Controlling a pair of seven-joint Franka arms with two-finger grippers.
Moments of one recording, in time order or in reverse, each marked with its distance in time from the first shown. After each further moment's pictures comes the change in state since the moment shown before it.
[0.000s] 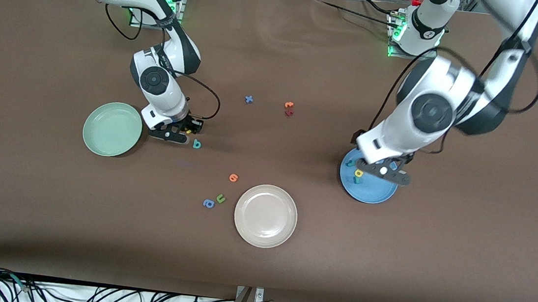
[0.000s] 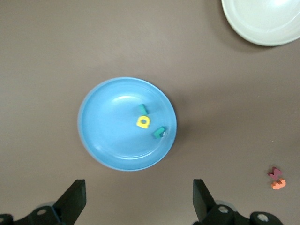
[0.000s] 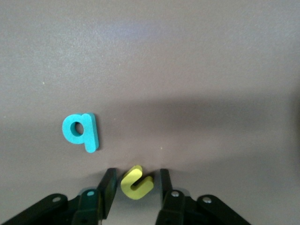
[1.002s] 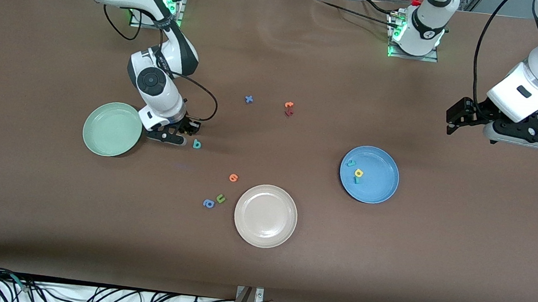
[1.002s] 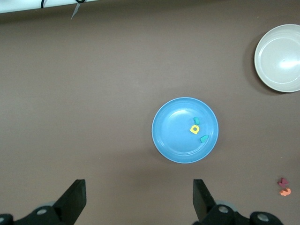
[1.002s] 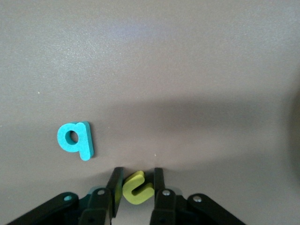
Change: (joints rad) left arm 0.171 -0.277 0.079 -0.040 -0.066 -0.065 0.122; right arm -0.007 0.000 -0.002 0.003 -0.001 0.002 0.002
